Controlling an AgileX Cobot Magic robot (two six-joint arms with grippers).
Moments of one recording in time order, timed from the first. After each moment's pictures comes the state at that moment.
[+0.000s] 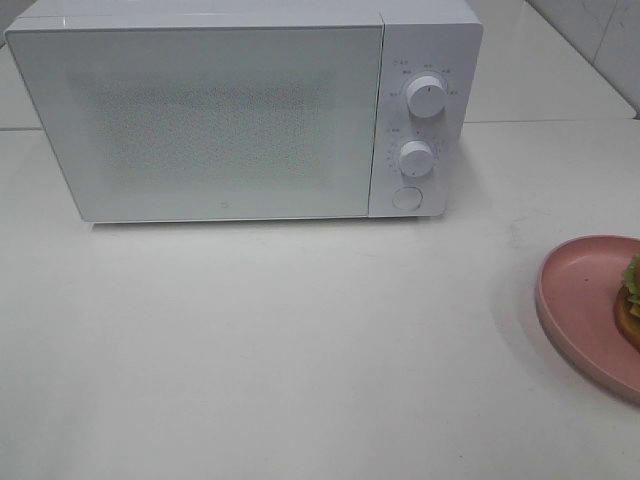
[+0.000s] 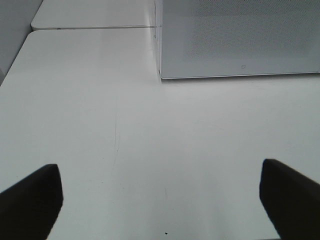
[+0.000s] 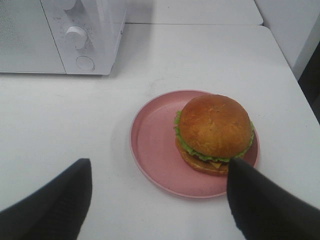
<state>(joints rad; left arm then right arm) 0.00 0.00 -0.52 -0.10 1.08 0.06 0.04 0.00 -0.50 -0.03 1.00 0.03</state>
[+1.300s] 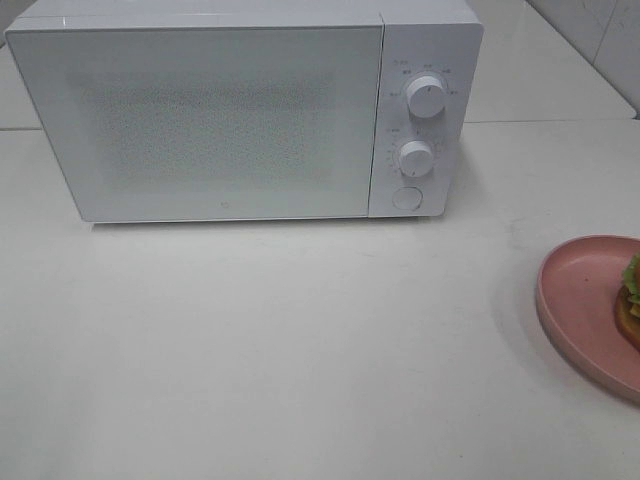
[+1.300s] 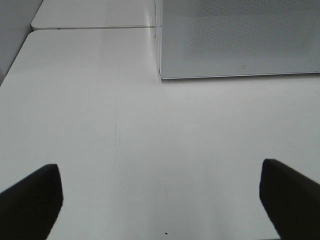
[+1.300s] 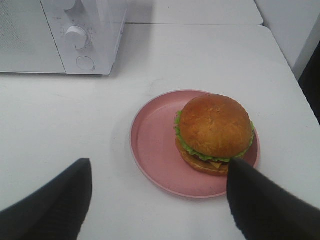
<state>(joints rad) 0.00 0.00 -0.52 -0.10 1.08 0.06 0.04 0.00 -0.50 -0.03 1.00 0.03</state>
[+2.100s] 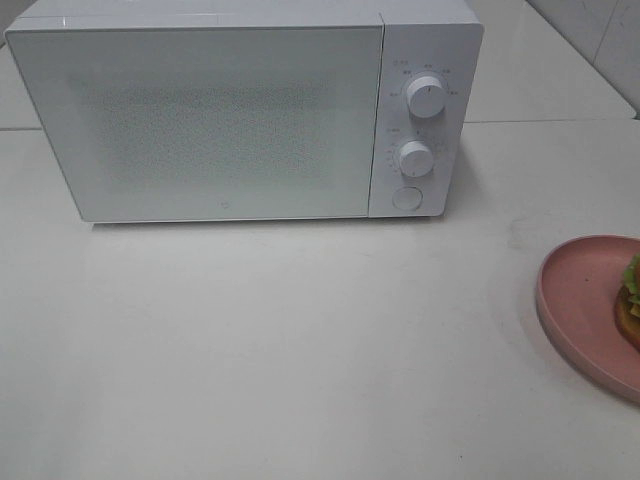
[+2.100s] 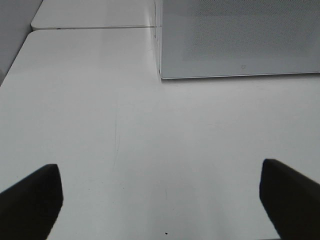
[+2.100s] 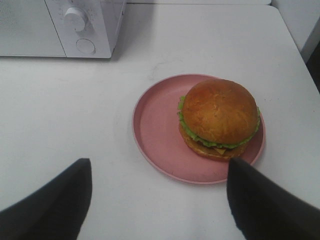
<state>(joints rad) 0.00 0.00 -0.52 -0.10 1.08 0.06 0.04 0.06 -0.50 -0.02 1.01 0.03</state>
